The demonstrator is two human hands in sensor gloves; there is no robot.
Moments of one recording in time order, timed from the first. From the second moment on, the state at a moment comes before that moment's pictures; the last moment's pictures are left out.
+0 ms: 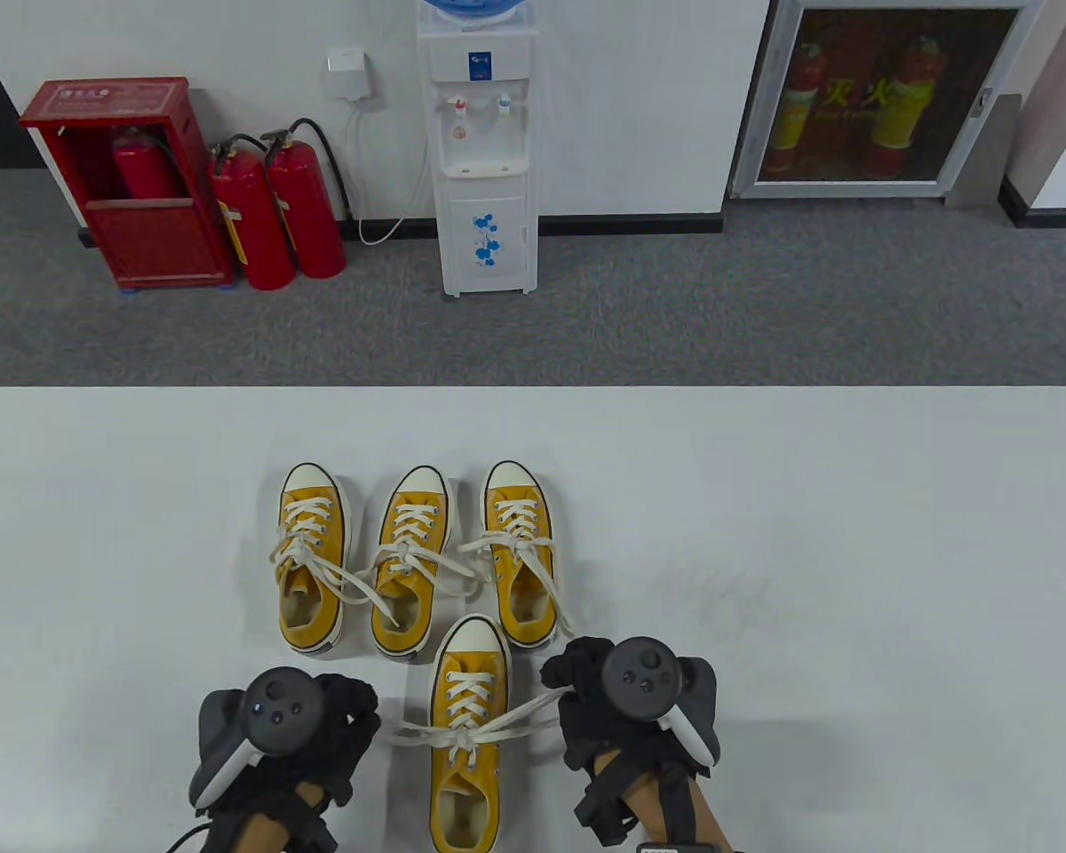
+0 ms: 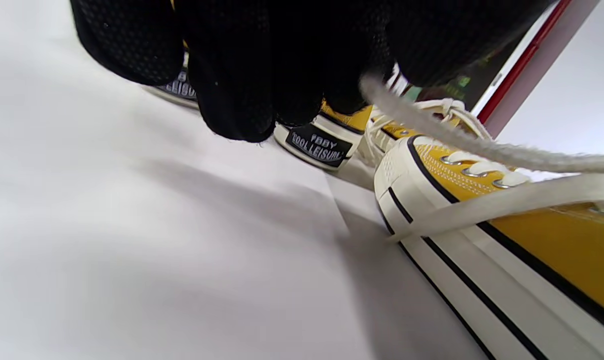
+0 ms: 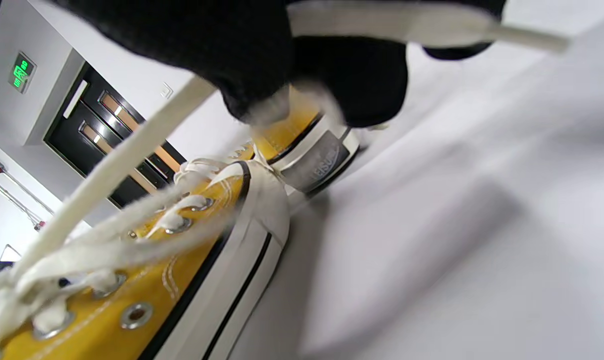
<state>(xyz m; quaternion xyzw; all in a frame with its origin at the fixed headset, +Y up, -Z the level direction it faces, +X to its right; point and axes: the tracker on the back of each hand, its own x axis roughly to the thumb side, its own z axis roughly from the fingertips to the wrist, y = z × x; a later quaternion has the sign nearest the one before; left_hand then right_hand) -0.258 -0.738 -0.248 -0.07 -0.06 0.21 0.97 0.077 -0.750 -0.279 0.10 0.04 0.93 0.35</state>
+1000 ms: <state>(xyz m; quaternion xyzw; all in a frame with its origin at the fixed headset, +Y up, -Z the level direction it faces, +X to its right) -0.239 -0.713 -0.228 0.00 -0.10 0.14 0.99 0.006 -0.756 -0.241 0.27 0.06 0.93 0.24</state>
